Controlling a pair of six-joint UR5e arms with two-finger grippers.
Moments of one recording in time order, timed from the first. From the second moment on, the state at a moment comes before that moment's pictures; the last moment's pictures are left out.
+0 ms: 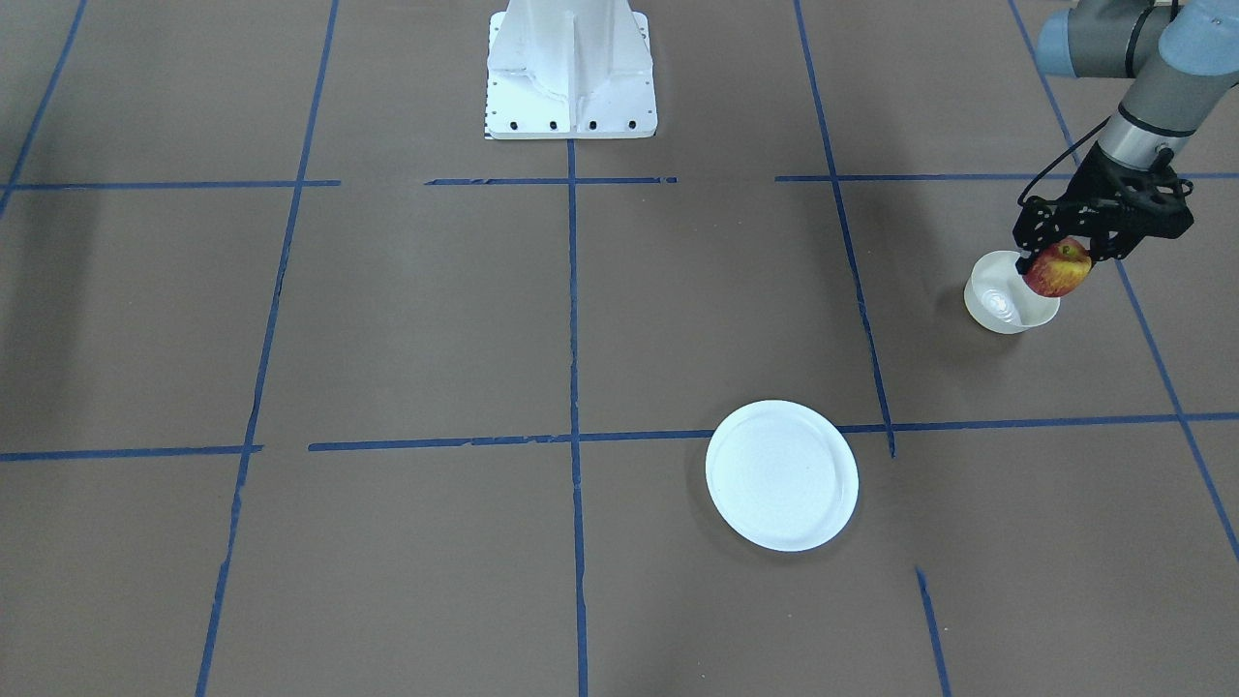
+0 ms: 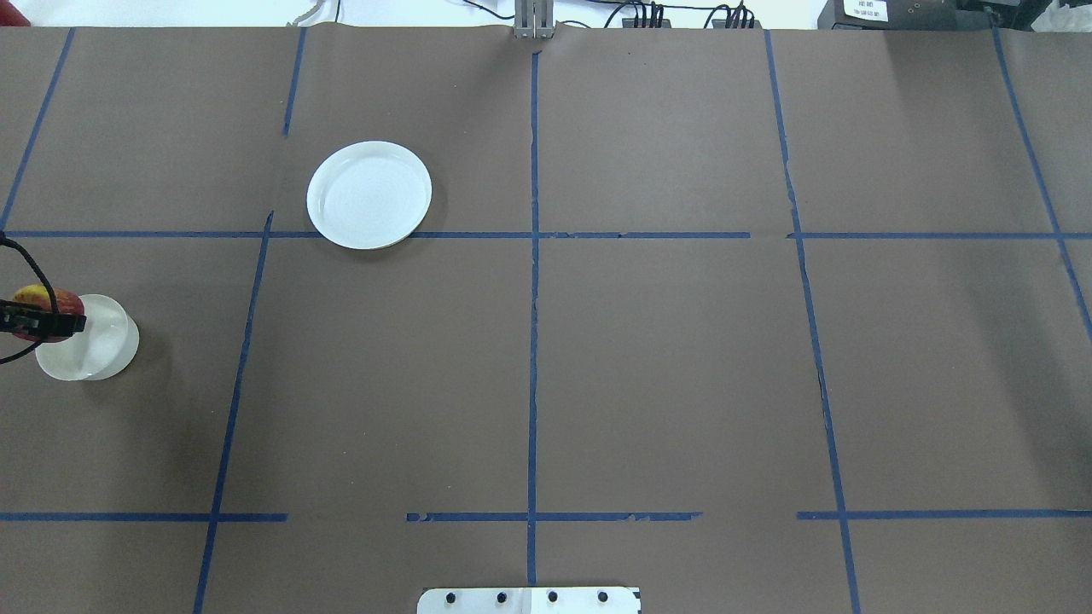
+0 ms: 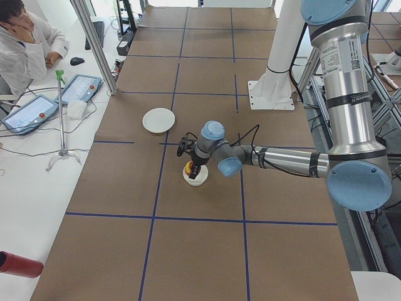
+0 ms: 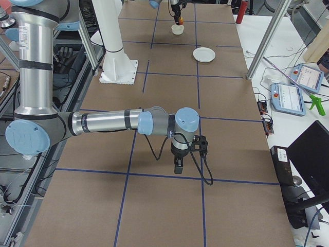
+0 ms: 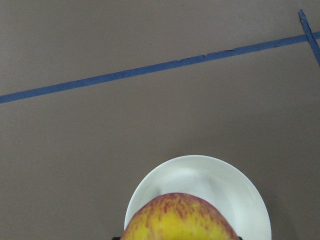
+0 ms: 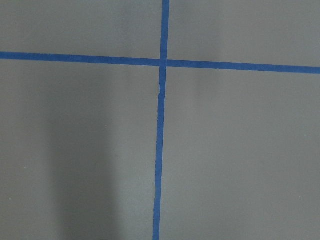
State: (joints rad) left arm -0.90 -1.36 -1.78 -2.37 -1.95 -0.74; right arm 1.53 -1.65 1.77 -1.72 2.27 -0.01
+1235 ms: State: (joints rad) left arm -0.85 -1.37 -1.74 -2.36 -1.95 -0.77; right arm 1.53 -1.65 1.77 -1.72 2.27 -0.01
